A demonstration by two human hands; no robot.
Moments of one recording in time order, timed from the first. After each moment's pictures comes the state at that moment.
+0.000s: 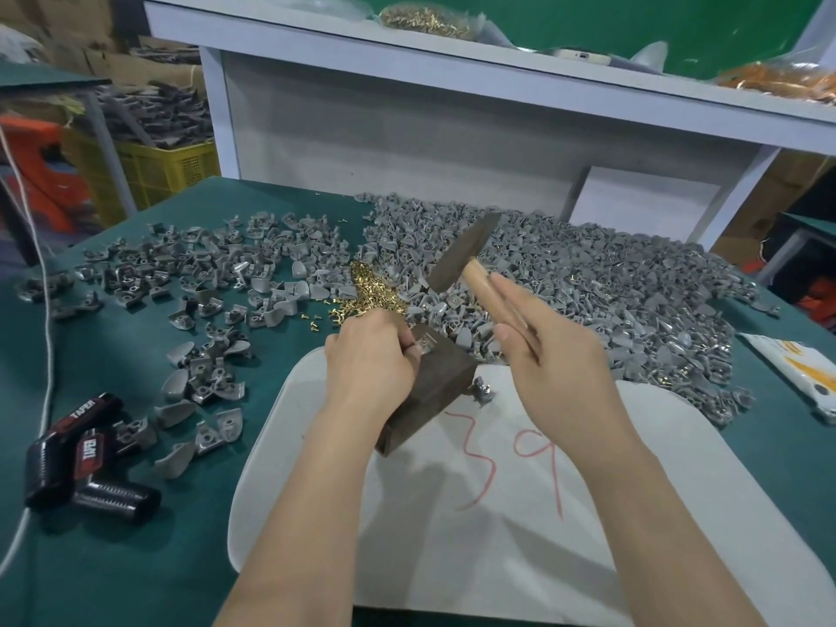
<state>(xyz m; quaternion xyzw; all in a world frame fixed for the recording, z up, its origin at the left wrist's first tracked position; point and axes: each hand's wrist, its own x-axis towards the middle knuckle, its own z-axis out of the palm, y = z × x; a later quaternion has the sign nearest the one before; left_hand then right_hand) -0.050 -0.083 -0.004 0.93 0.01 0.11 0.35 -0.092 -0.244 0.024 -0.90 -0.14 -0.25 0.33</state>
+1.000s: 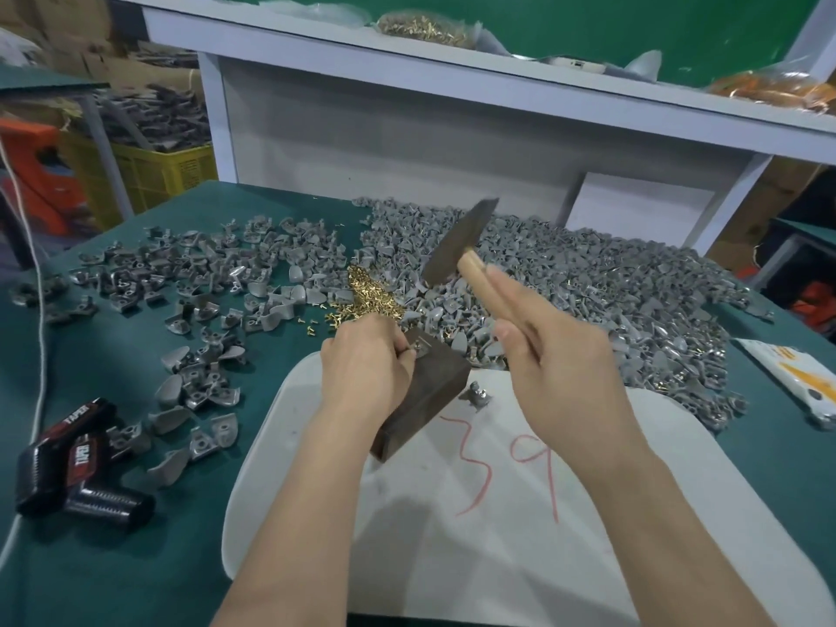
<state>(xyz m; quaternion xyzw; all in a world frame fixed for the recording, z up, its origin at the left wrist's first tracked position) -0.047 -0.082 -0.005 0.93 0.02 0.12 0.35 -0.099 -0.241 0.035 -0.91 -0.18 -0.26 0.26</state>
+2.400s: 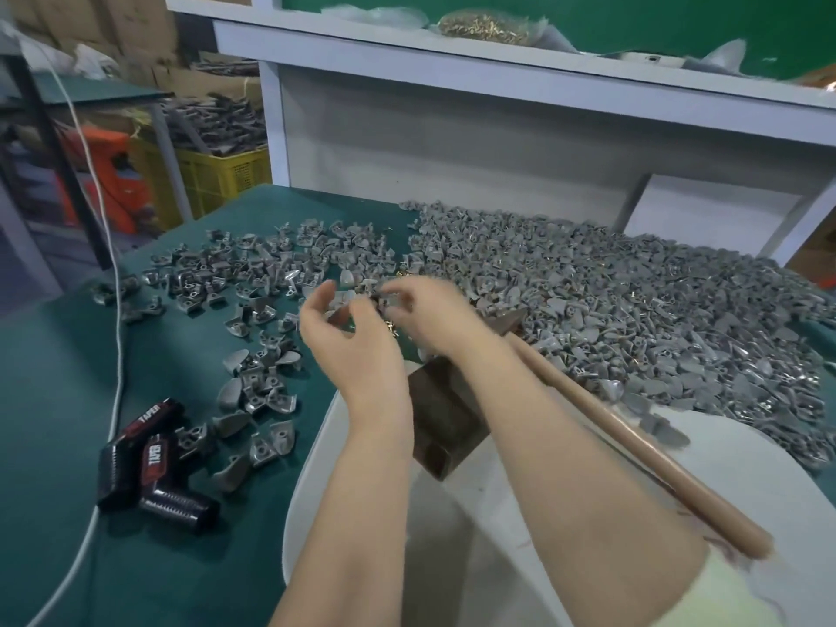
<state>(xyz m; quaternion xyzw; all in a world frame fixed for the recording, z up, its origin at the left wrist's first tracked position) -0.037 -0.062 0.002 0.47 0.23 0.34 0.78 0.037 -0.122 0.011 -0.95 -0.21 -0.03 0.22</state>
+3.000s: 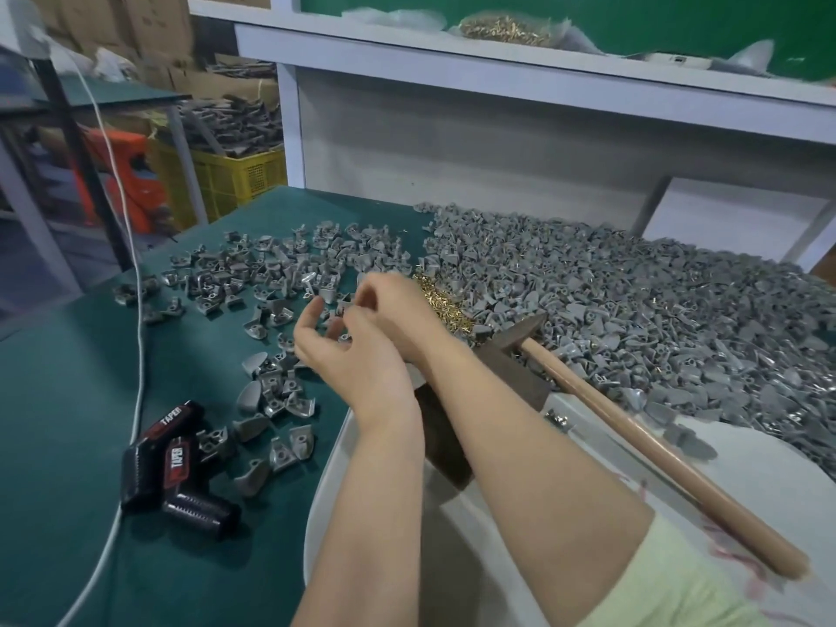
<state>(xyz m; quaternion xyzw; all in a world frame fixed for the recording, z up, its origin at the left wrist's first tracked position) -0.034 -0.053 0.002 0.41 0.27 0.37 0.79 0.044 -0.073 0.002 -0.92 -0.24 -0.04 0.29</state>
